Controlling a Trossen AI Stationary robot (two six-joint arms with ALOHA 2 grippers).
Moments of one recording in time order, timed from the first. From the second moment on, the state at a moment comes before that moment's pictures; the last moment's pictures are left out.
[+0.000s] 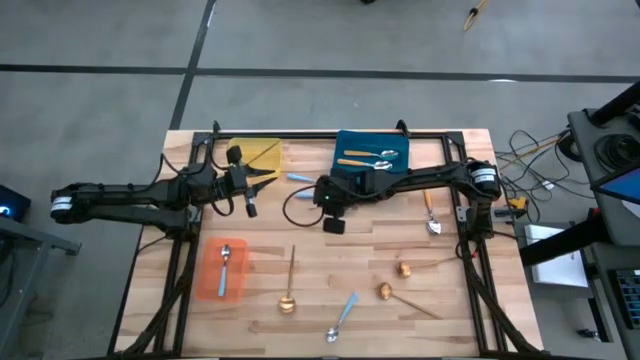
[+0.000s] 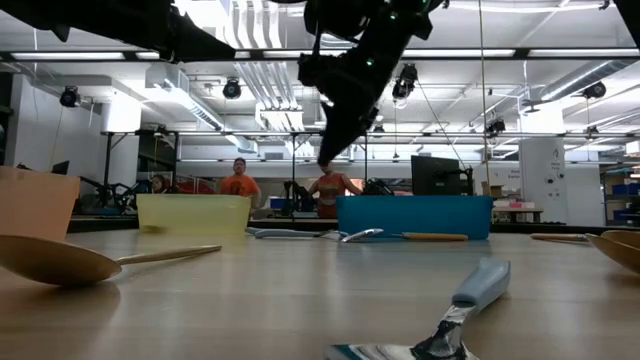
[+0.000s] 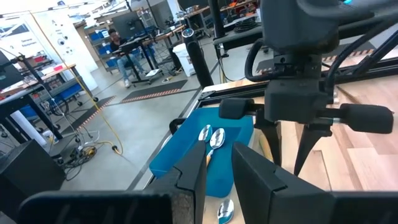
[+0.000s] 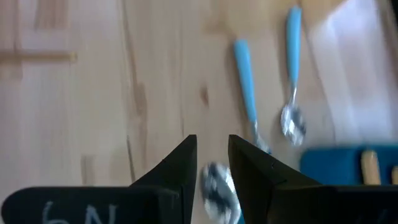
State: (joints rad) left arm 0.13 0.77 0.51 0.16 -0.23 0.31; right arm -0.07 1.90 1.50 -0.63 0.14 0.00
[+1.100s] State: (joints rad) left arm 0.13 1.03 0.49 0.24 -0.22 -0.07; right arm 0.09 1.51 1.02 -0.15 0.29 -0.08
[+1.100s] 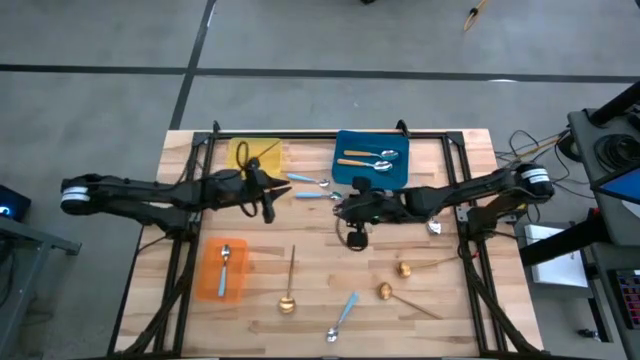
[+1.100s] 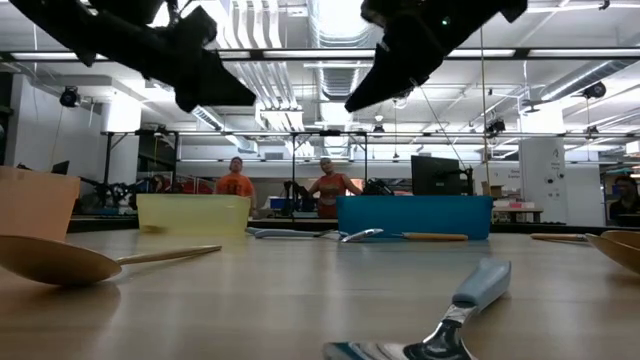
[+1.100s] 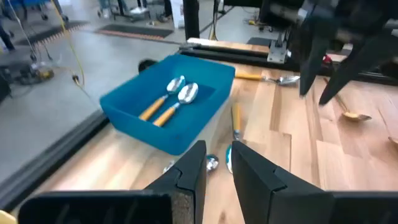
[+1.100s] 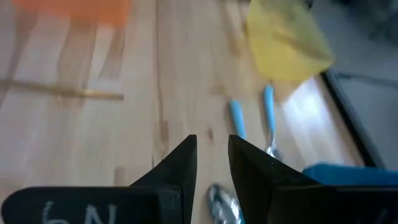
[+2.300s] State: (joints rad) left arm 0.12 1.79 0.87 0.25 -0.20 0.07; right arm 0.07 1.16 0.59 0.16 0.32 -0.26
